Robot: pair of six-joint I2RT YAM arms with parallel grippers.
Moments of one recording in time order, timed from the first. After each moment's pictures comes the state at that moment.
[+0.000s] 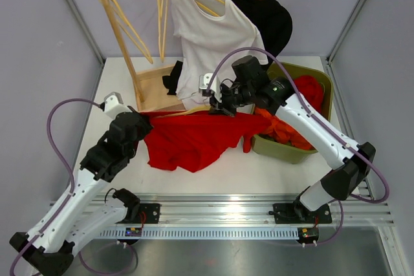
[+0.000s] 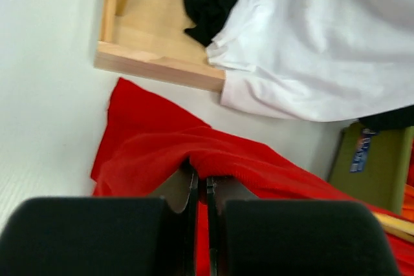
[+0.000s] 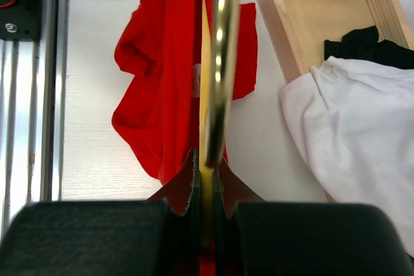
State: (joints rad) left arm -0.56 0.73 0.86 -0.58 -0.58 -0.82; right arm 0.71 1.55 1.66 -0.80 -0.56 -0.65
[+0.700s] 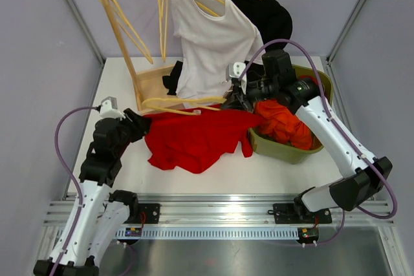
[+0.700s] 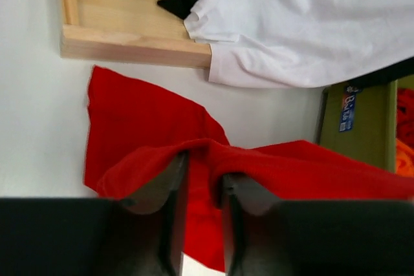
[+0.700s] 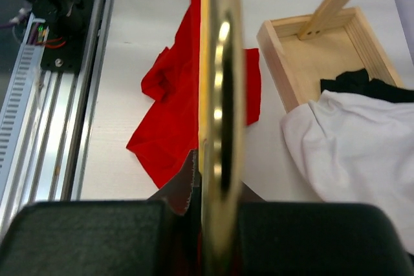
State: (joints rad) left arm -0.17 0.65 0.68 -0.41 -0.01 -0.65; right arm 0.51 1.42 1.55 -0.75 -0.93 -0.71
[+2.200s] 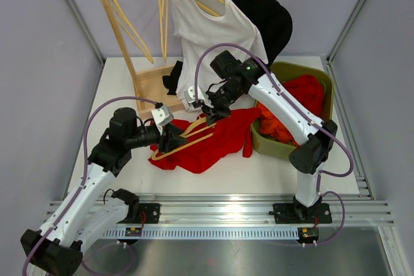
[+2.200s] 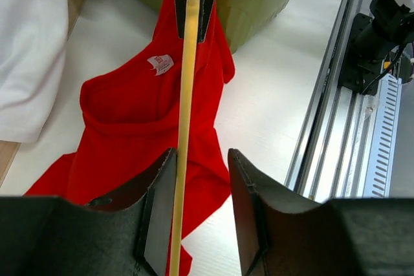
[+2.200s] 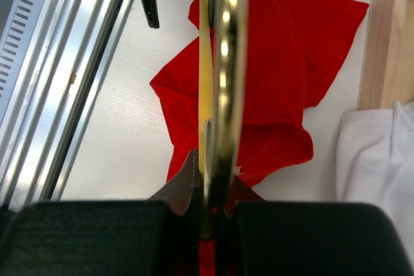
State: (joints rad) left arm -0.40 0.78 0.75 -0.35 0.76 0.15; right arm 0.73 1.90 2.11 -1.38 -0.71 -1.11
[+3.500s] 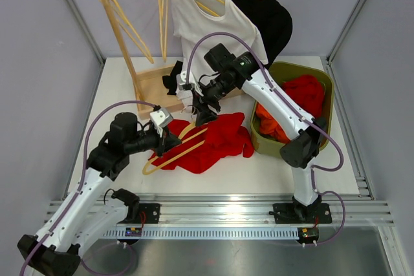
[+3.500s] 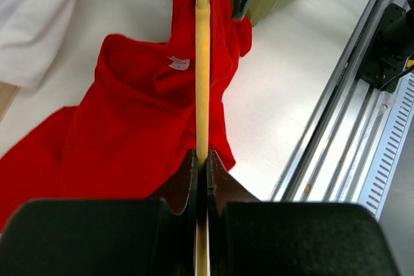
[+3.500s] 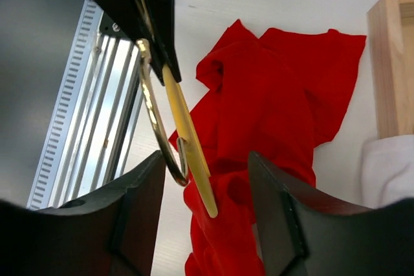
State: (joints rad) left arm -0.44 0.74 0.75 -0.47 0.60 0.10; right arm 0.73 2.02 2.27 -1.36 -0.86 -0.88
